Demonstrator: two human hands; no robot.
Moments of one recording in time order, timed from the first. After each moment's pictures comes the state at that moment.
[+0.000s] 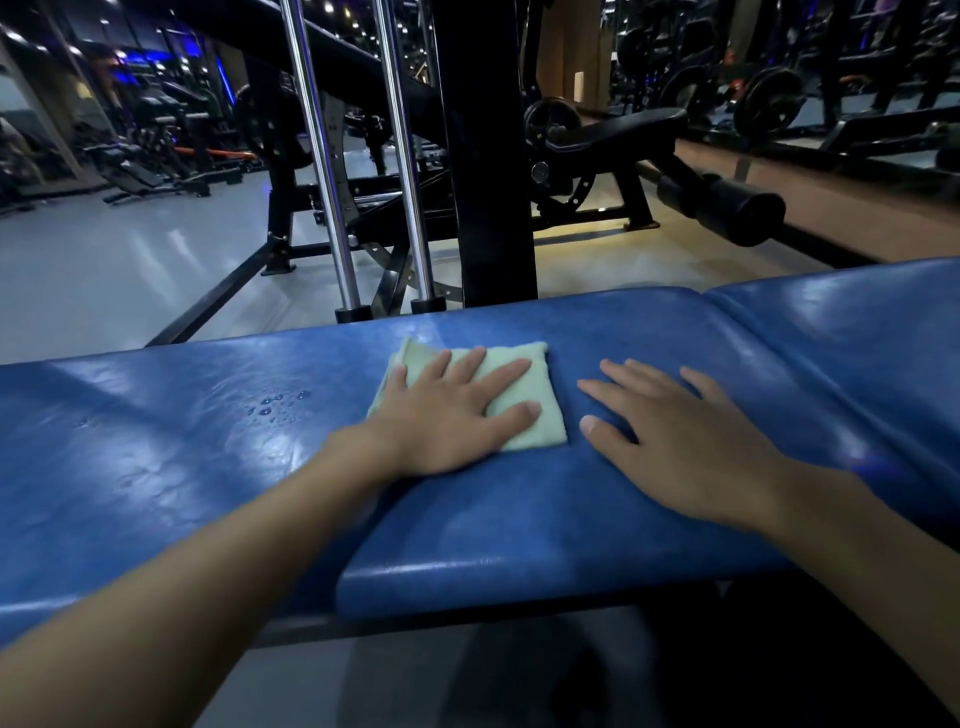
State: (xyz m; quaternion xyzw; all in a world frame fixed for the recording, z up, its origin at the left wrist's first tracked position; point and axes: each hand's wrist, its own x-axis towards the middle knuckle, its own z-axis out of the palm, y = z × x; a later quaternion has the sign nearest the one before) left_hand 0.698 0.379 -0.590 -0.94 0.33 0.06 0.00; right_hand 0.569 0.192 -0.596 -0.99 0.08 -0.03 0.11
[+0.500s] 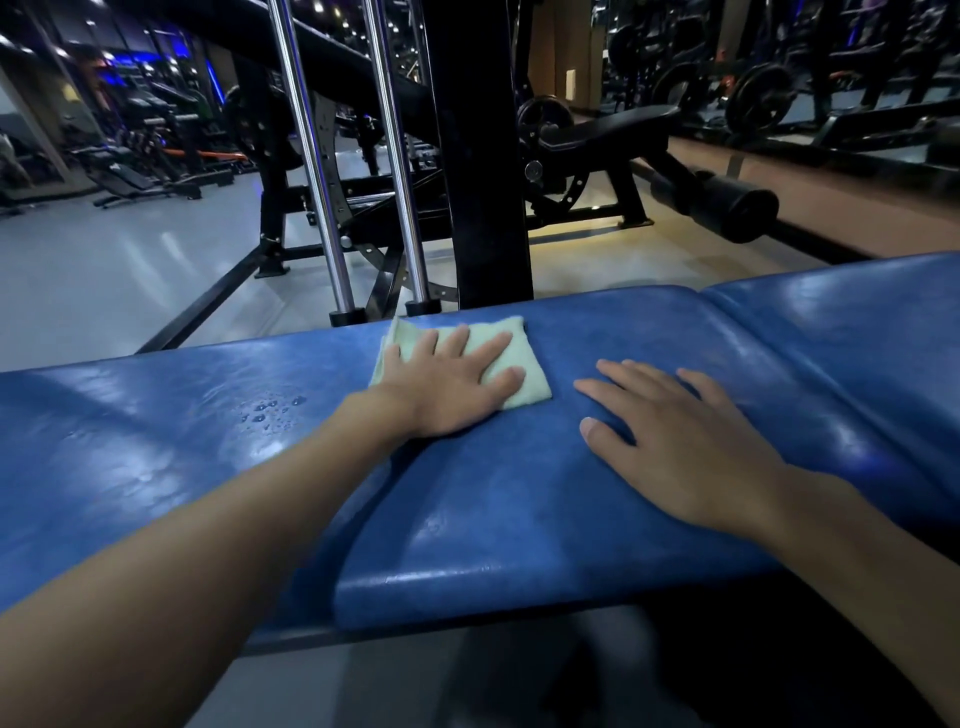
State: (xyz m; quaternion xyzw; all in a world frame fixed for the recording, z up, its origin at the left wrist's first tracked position) left_hand 0.740 0.363 -0.590 -0.95 0.30 0.04 0.02; right_hand 0.568 0.195 -0.596 -0.99 0.08 -0.04 0.11
